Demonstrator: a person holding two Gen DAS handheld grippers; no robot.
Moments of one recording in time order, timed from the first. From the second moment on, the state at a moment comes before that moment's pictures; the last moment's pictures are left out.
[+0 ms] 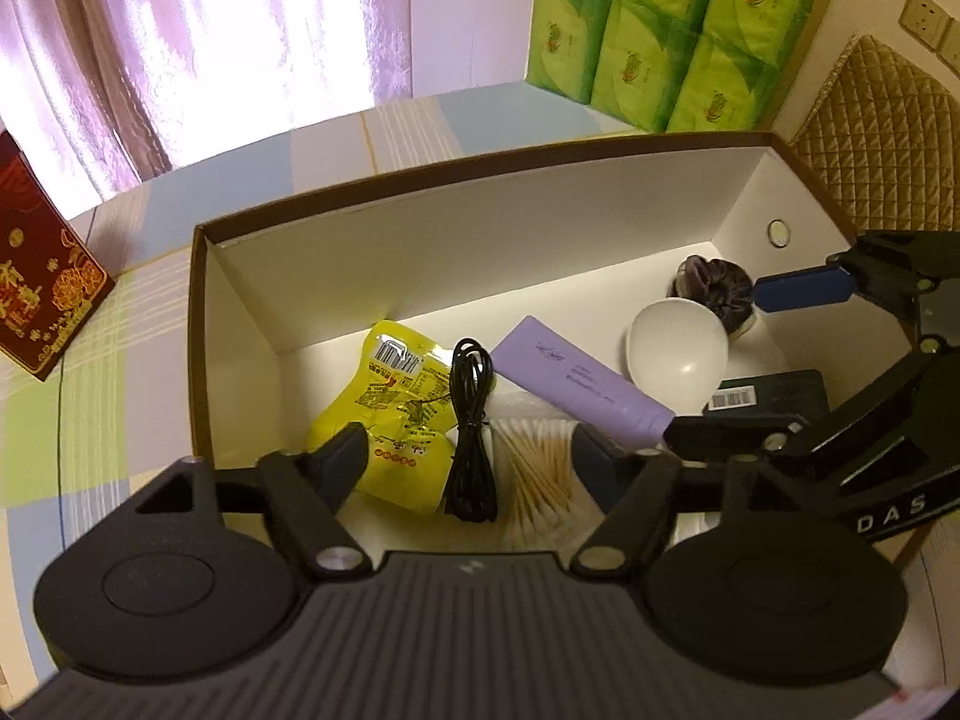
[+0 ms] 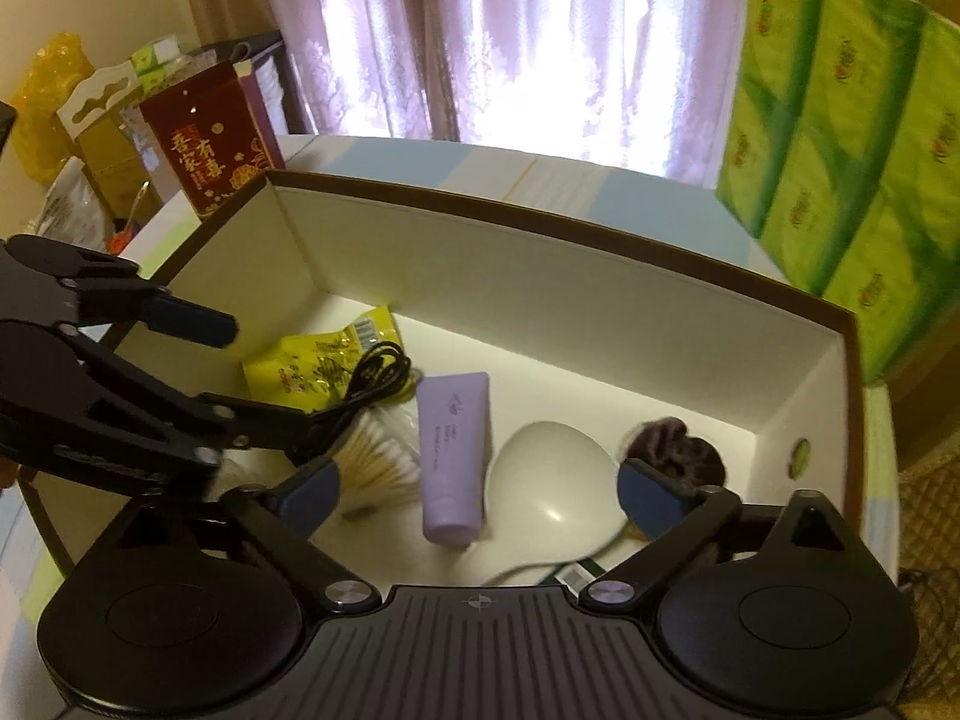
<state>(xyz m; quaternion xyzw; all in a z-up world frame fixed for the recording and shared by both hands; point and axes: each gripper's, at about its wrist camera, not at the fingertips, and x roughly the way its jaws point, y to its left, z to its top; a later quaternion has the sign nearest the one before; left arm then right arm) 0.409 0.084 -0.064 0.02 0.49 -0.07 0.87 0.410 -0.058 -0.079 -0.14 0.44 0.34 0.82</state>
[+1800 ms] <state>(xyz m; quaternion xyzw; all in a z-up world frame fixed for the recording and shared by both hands) 0.172 0.049 -0.033 -0.03 0.44 -0.03 0.90 0.212 -0.176 -0.048 -0.07 0.40 0.28 0.87</state>
